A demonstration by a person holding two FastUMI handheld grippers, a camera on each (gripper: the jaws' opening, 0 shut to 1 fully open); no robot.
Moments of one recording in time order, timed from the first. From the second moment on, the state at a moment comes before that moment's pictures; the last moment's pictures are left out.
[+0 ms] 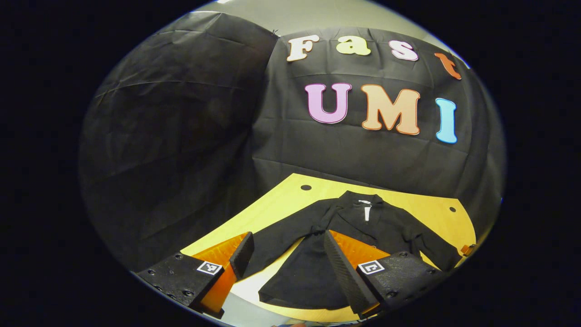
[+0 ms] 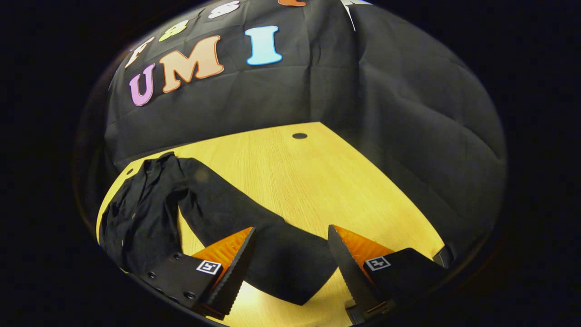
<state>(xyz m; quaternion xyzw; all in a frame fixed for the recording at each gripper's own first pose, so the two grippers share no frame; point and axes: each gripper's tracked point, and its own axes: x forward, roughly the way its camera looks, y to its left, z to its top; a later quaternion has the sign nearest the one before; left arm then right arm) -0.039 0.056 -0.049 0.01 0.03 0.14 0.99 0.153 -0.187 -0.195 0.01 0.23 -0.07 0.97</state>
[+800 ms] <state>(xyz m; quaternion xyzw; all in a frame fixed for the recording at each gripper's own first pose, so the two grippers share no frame) -0.049 0.051 -0.061 0.02 0.04 0.14 0.99 0.150 -0.190 -0.253 -0.01 0.29 -0.06 0.96</state>
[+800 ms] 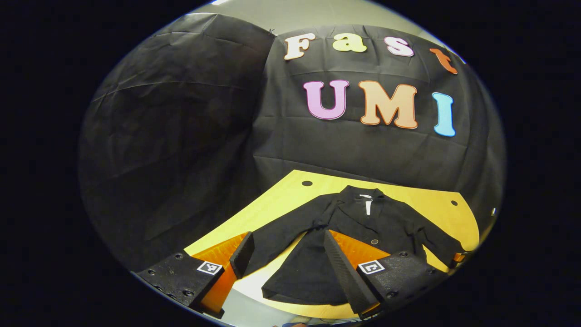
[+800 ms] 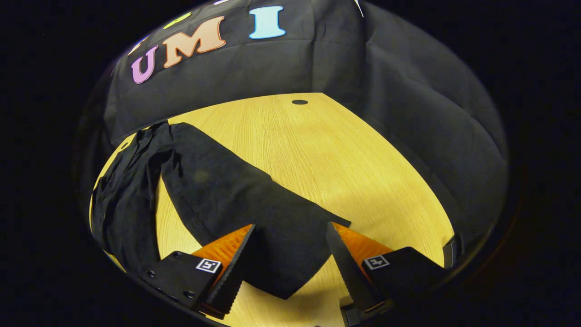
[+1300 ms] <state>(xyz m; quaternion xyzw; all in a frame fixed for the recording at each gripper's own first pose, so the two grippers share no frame) -0.052 0.043 -0.066 0.02 0.04 0.14 0.99 0.151 -0.188 -0.255 -0.02 0.29 -0.04 0.96</state>
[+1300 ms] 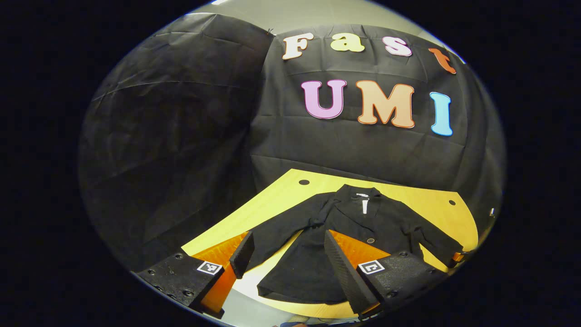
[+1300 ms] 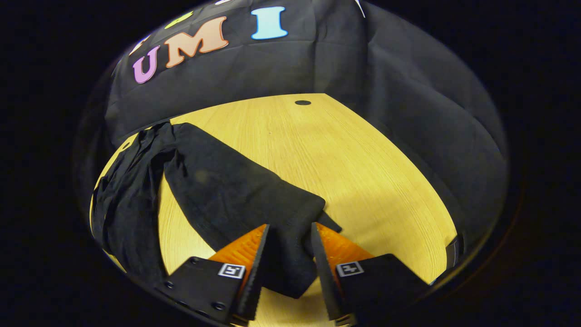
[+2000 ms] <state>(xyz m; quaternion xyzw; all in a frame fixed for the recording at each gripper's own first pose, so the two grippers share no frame) -0.062 0.035 -0.077 0.02 0.06 0.16 0.99 0.157 -0.171 -0.258 0.04 0.29 0.01 0.96</state>
